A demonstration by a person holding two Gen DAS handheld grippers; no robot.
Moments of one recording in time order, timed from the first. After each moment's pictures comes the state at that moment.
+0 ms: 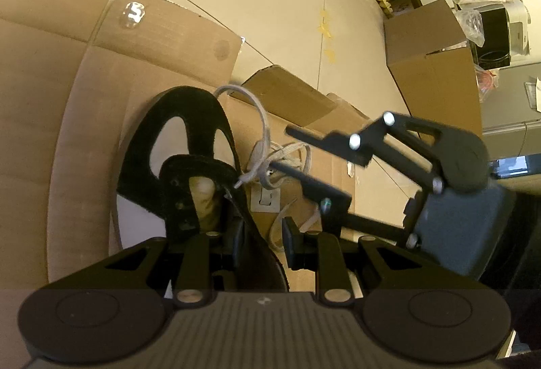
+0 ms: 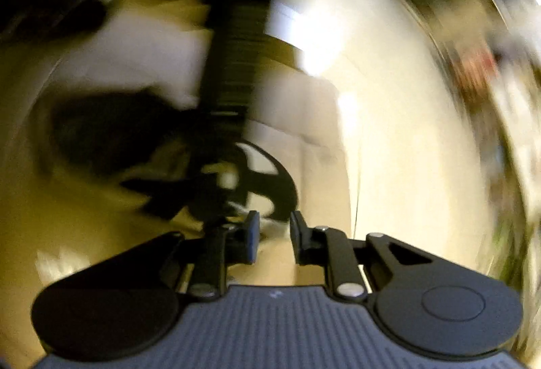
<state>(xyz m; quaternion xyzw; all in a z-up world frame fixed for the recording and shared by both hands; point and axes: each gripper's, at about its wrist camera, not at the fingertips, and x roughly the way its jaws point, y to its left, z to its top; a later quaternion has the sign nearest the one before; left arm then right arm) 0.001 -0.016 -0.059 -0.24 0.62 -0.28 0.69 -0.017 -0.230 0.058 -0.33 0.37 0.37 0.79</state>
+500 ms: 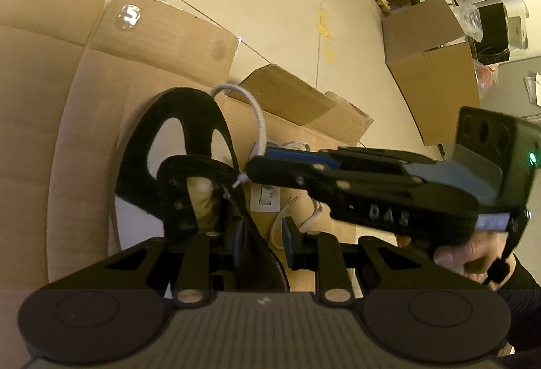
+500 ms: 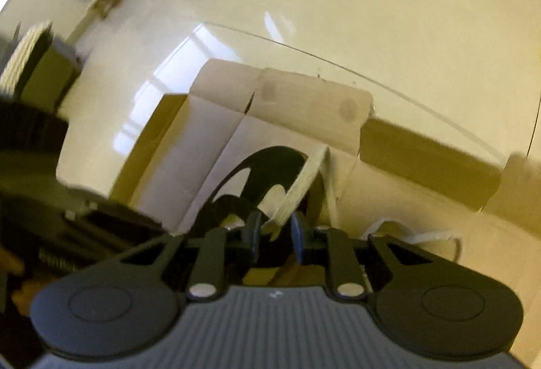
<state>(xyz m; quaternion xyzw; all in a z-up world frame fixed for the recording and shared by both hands) -0.002 -0.017 -0.058 -0.23 0.61 -0.29 0.70 0.018 -0.204 -0.033 0.10 0.56 0.24 0.78</state>
